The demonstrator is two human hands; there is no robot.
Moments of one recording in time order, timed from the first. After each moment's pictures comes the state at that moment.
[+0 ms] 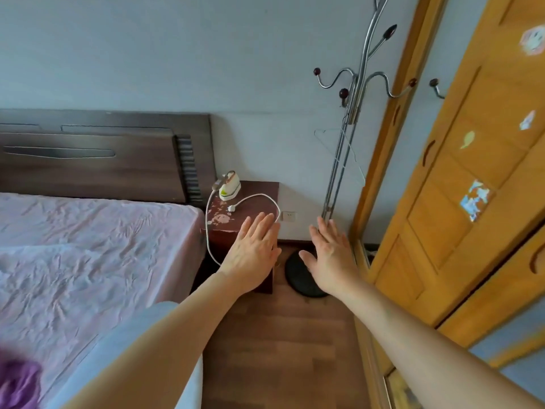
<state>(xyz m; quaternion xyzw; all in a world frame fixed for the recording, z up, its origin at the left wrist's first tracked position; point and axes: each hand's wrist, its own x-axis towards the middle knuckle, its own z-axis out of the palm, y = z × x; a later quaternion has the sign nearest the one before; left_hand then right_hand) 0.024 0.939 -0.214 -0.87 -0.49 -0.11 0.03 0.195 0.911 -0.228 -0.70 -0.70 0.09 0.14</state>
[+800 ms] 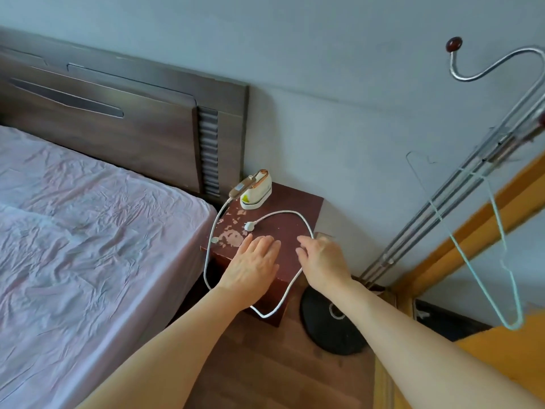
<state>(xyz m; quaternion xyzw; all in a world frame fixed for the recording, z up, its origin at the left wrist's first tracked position) 0.014 1.262 -0.339 -0.81 -0.58 -0.10 -0.01 0.172 1.292 -0.308 -0.59 -0.79 0.12 0.09</state>
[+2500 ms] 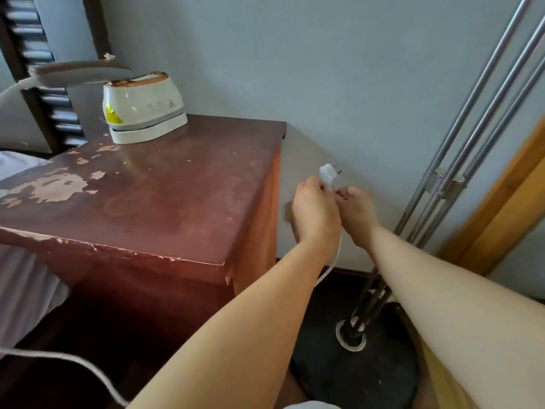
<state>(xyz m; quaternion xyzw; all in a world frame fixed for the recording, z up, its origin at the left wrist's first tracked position) 0.255 1.517 -0.709 -0.56 -0.62 -0.48 -0.26 0.341 1.563 -0.745 -0.64 -0.49 0.33 0.49</state>
